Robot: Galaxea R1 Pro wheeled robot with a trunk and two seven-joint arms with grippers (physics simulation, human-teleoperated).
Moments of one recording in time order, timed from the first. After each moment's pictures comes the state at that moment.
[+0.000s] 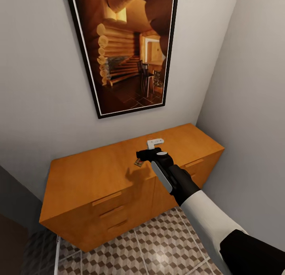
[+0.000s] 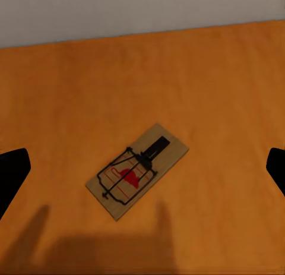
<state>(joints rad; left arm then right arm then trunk) -0.17 0.01 -0.50 0.08 0.45 -0.24 -0.04 -0.97 0.17 0.48 -0.94 -0.32 0.58 -0.25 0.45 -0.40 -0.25</state>
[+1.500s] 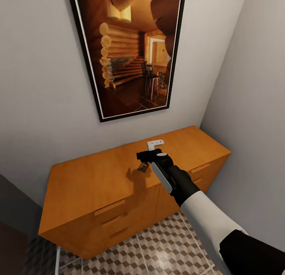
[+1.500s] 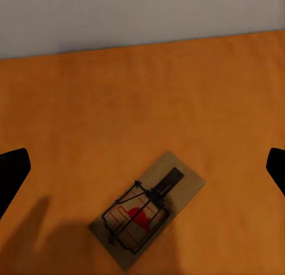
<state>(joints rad) -0.17 0.01 -0.50 0.08 0.45 -0.24 -0.04 -0.96 0.17 0.48 -0.92 -0.32 0.58 -0.25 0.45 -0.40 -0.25</state>
